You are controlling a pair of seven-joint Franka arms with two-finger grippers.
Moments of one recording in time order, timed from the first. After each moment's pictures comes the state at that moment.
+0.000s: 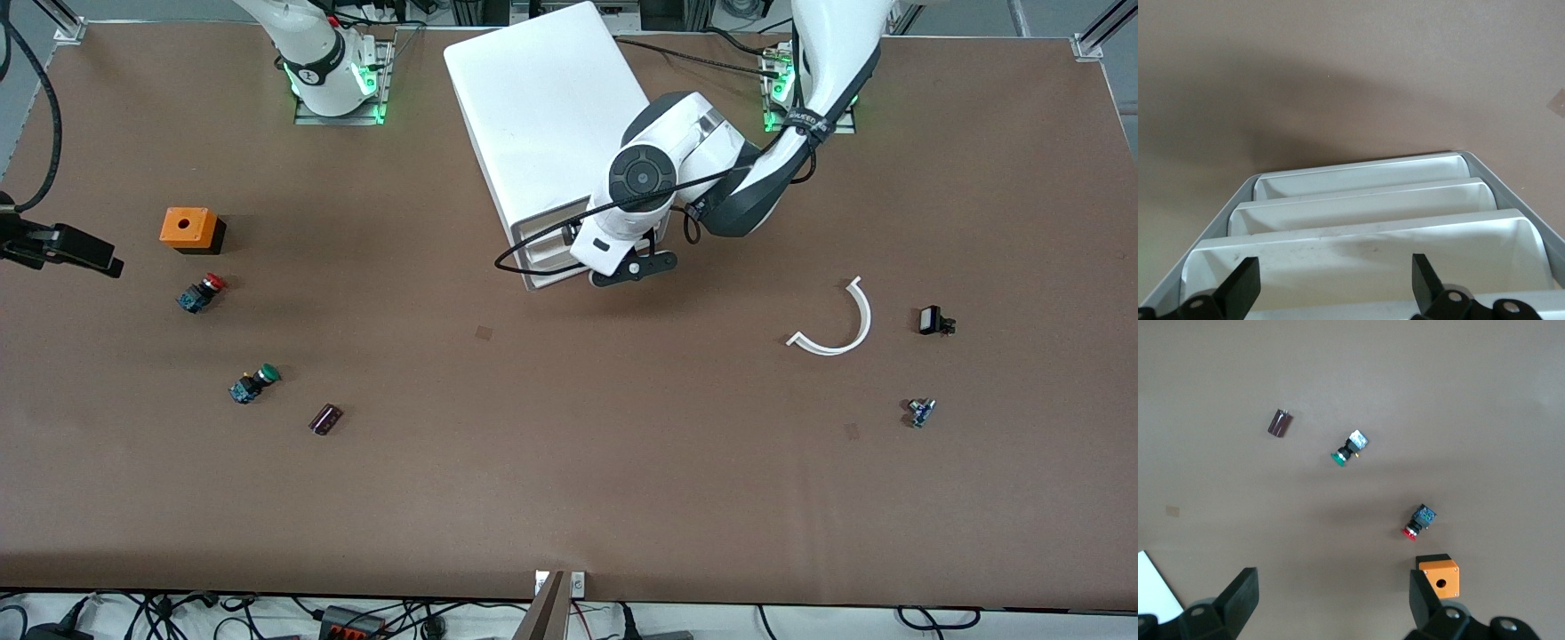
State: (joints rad) left arm -0.27 0.53 -0.53 -1.57 -0.03 1.85 -1.05; right arm -0.01 0.19 -0.05 -1.40 -0.01 1.54 0.04
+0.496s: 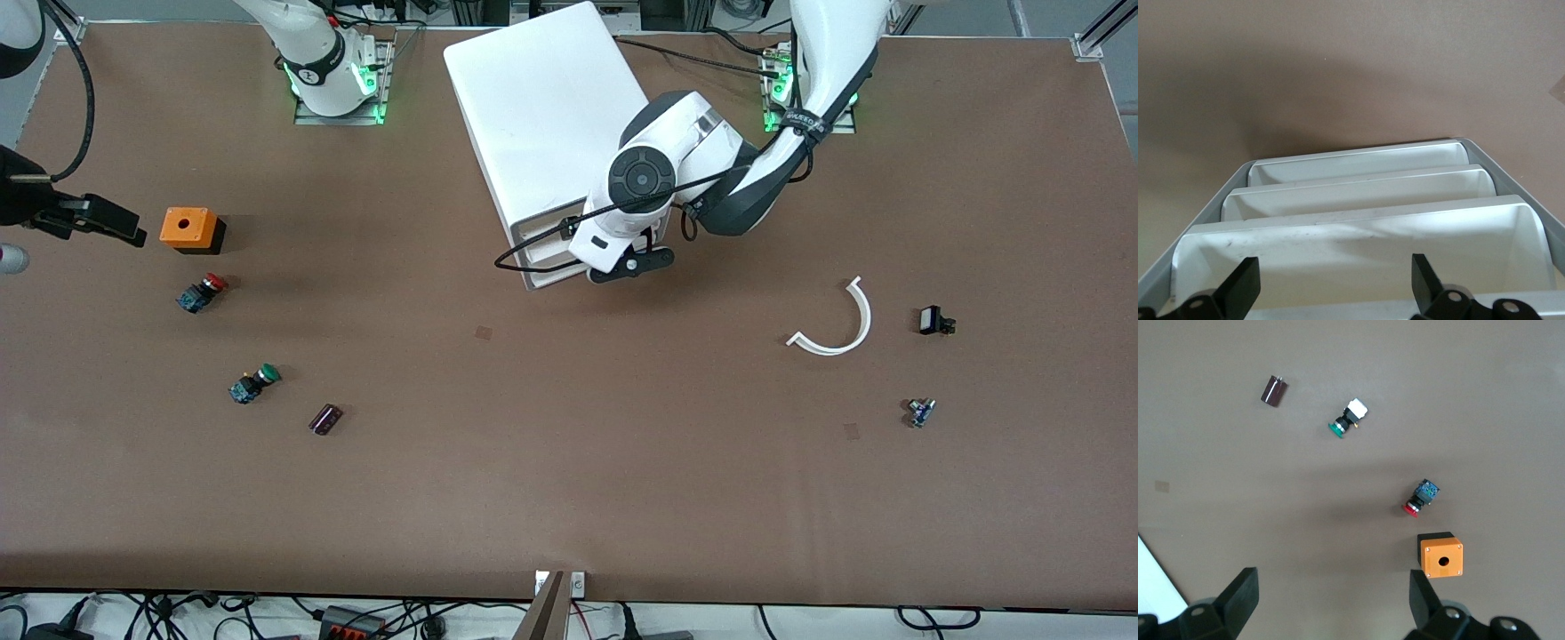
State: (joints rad) left arm -0.27 0.53 -0.54 -1.58 -0.06 1.85 -1.05; right arm -0.01 0.05 -0.05 -1.63 -0.02 1.60 0.04
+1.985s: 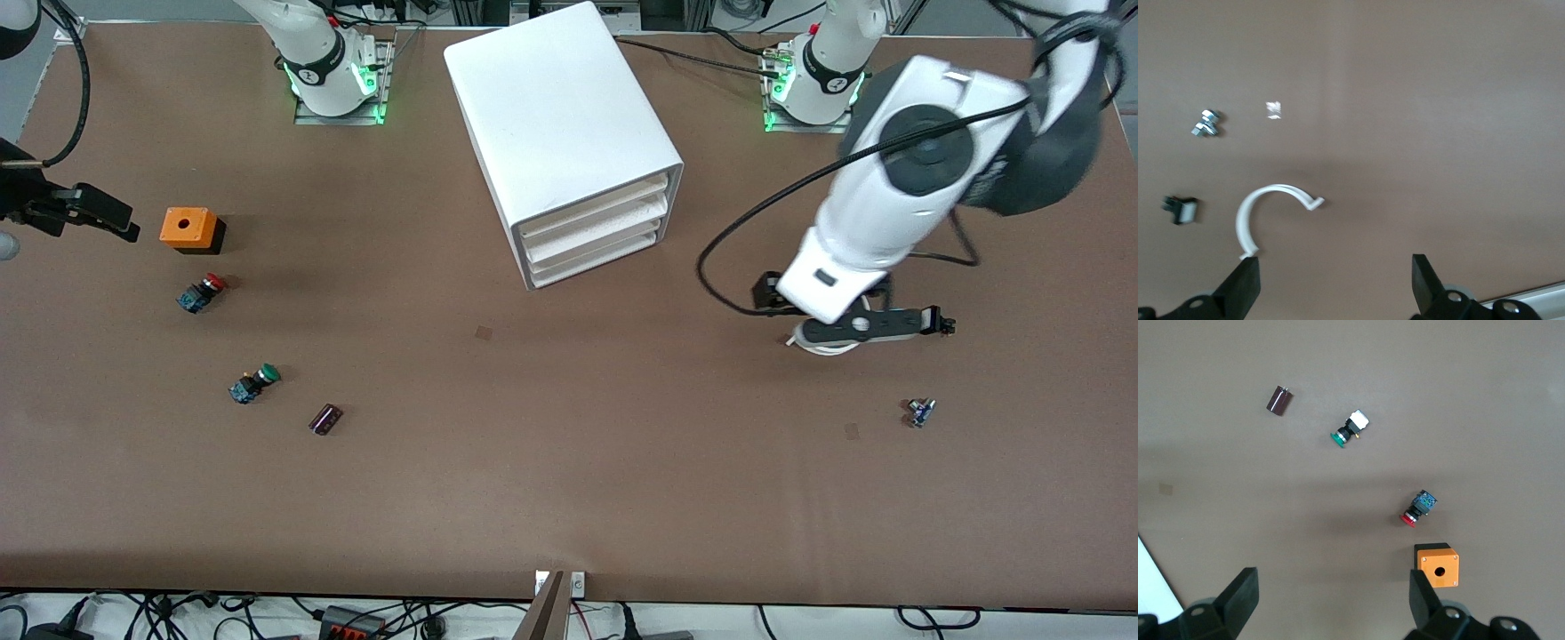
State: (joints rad) left arm 0.09 0.31 -0.49 -1.48 0.23 1.71 -0.47; right arm -0.01 0.03 -0.05 -1.63 -0.02 1.63 0.00
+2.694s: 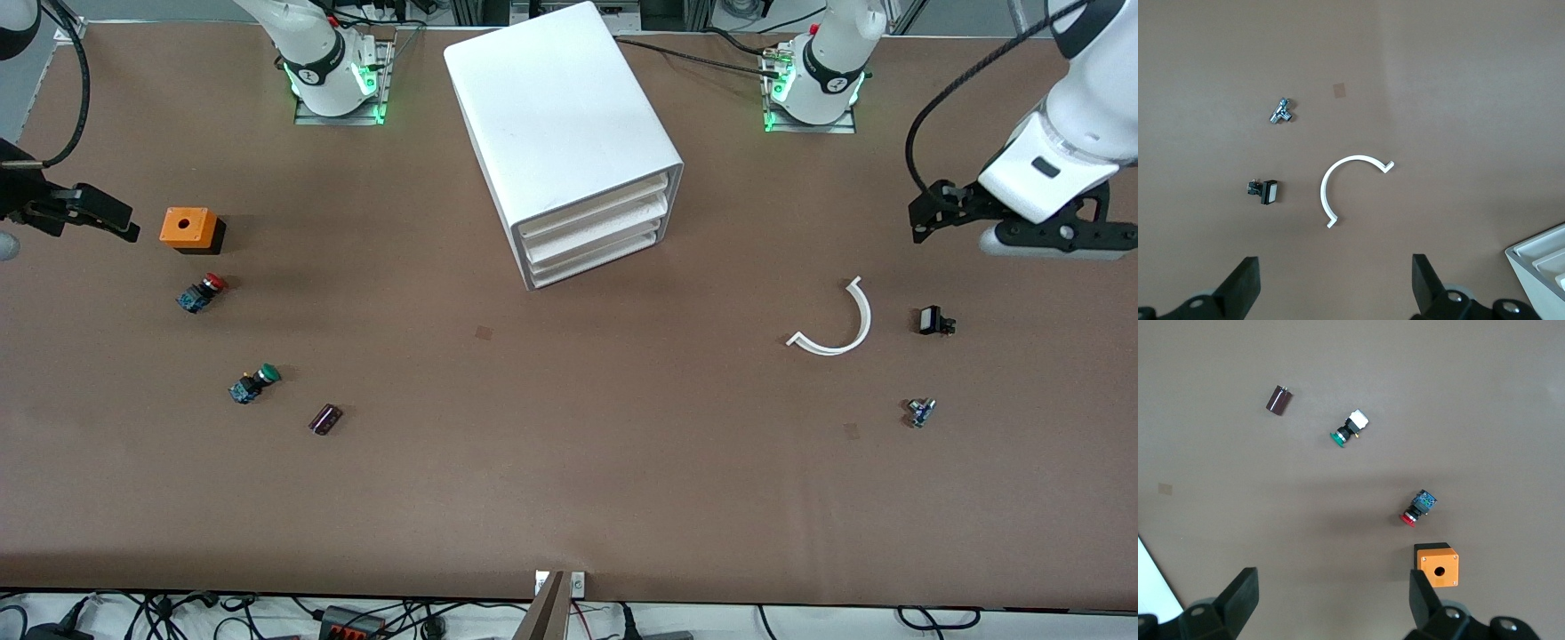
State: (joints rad) left arm 0.00 -0.04 -0.12 -1.71 0.05 1.68 -0.07; right arm -0.01 0.03 -0.05 -1.63 -0.02 1.63 0.00
